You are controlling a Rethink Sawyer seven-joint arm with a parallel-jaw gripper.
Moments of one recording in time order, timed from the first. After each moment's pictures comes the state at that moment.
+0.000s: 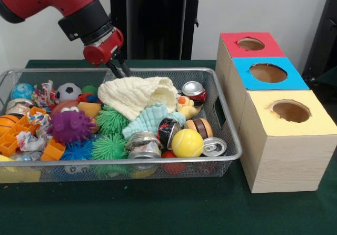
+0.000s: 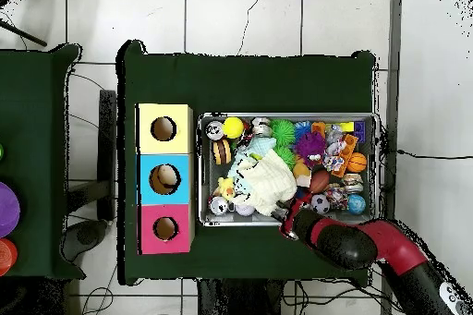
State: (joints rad) arm -1.46 -0.25 0.98 2.00 -0.91 0.64 0.56
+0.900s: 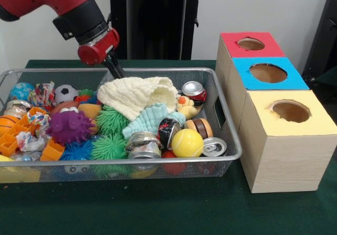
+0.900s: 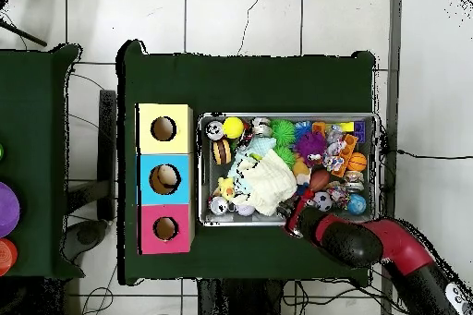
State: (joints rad) arm -1.46 -0.29 0.98 2.00 -0.87 0.64 0.56
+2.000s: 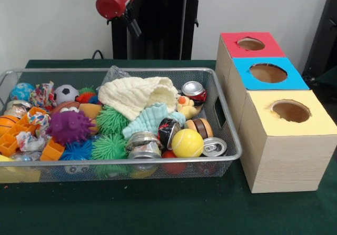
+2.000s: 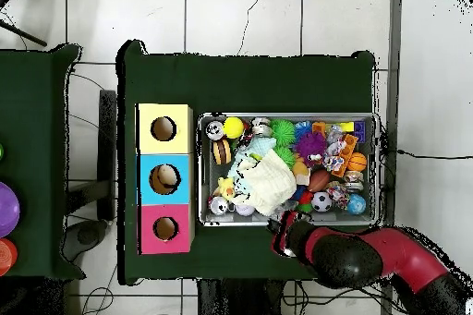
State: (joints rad) arm -1.35 -0.65 1.03 2.21 -0.60 0.63 0.56
